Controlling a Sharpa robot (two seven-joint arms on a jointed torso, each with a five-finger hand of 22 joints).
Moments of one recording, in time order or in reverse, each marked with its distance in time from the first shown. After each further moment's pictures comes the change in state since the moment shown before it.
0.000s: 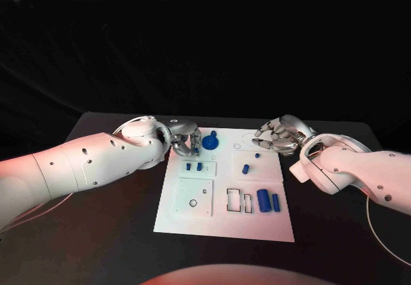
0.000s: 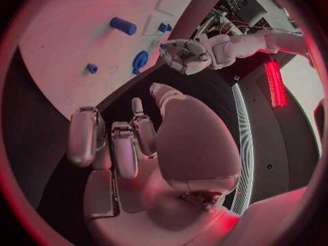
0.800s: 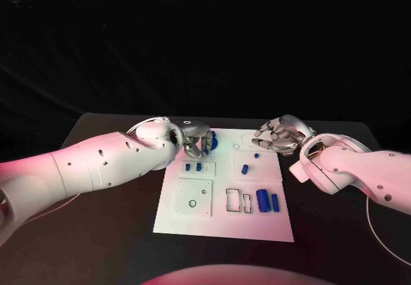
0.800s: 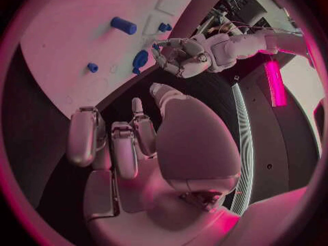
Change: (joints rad) left arm 0.004 0.072 -0.007 -0.017 -0.066 -0.005 0.009; left_hand 0.016 0.006 0.003 0.003 -0.004 0.000 0.000 0.015 -0.001 -0.007 0.000 0.021 0.006 0.000 0.000 0.000 0.013 0.000 0.000 0.000 0.000 0.000; right arm 0.001 -0.004 0.000 0.003 0.000 0.000 0.000; right_hand 0.000 0.000 0.000 0.000 0.000 0.000 0.000 -0.004 -0.001 0.000 0.000 0.000 0.000 0.000 0.000 0.000 0.000 0.000 0.000 0.000 0.000 -0.001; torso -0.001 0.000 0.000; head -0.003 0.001
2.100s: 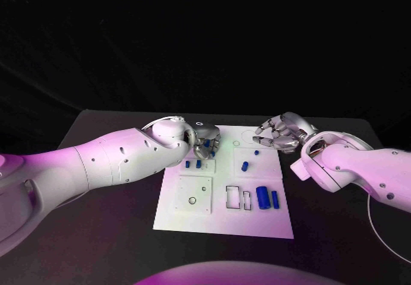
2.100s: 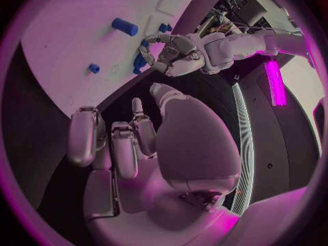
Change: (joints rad) left arm 0.007 0.109 -0.039 -0.098 -0.059 0.060 -0.002; left_hand 0.004 -0.043 -0.037 0.060 0.023 -0.081 0.003 0.047 -0.018 -0.114 0.004 0.094 0.045 -0.017 0.003 -0.030 -0.034 0.016 -0.057 0.003 -0.089 0.000; right arm 0.000 -0.003 0.000 0.006 0.000 0.000 0.000; right_hand 0.000 0.000 -0.005 0.000 -0.004 0.000 0.000 0.000 -0.002 0.000 0.000 0.000 0.000 0.000 0.000 0.000 -0.001 0.000 0.000 0.000 0.000 0.000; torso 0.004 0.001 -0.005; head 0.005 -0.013
